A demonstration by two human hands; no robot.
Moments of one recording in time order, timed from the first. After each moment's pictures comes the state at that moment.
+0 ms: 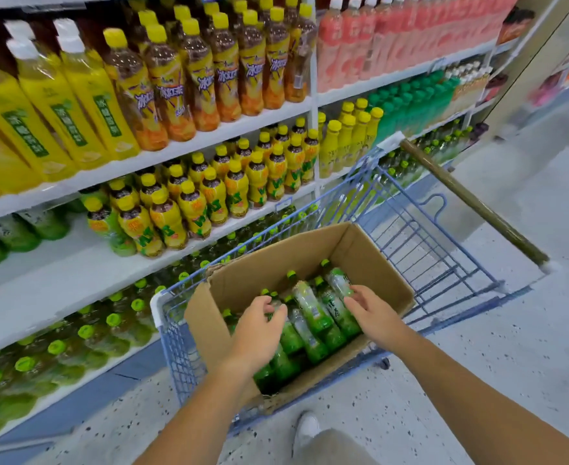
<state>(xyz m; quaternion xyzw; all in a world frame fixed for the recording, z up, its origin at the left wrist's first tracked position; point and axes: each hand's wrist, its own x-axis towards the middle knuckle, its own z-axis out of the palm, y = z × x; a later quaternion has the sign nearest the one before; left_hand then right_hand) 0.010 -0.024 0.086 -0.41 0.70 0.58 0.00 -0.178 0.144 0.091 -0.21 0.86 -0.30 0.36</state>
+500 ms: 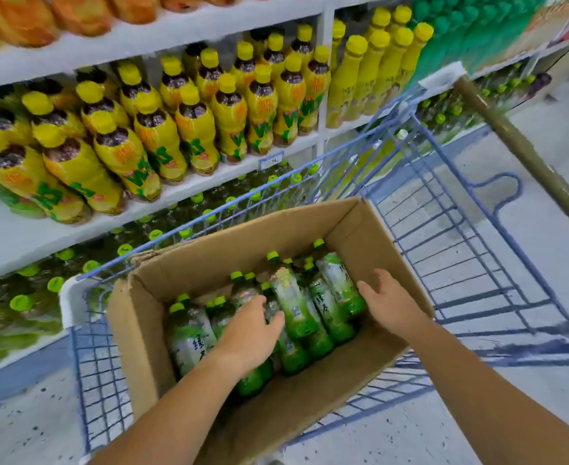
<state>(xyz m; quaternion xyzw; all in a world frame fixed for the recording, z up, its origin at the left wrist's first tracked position) -0.094 -0.032 -0.062 -0.43 0.72 0.52 0.16 -0.314 0.123 -0.020 -0.17 0.91 -0.17 0.35</state>
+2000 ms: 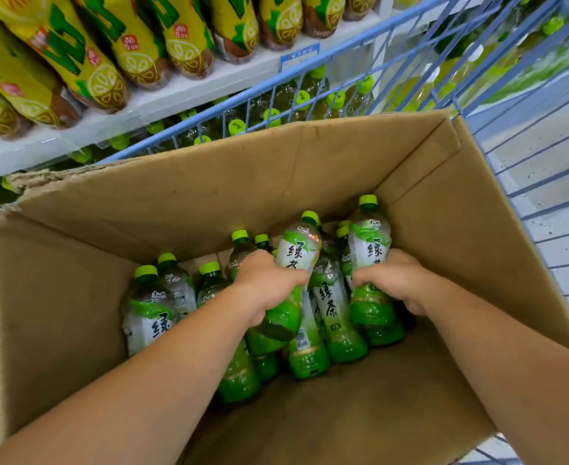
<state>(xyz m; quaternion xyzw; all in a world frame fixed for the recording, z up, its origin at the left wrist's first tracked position) -0.167 -0.045 -0.163 -0.60 0.57 0.55 0.12 -0.349 0.078 -0.182 -0.06 0.84 -0.19 0.50</state>
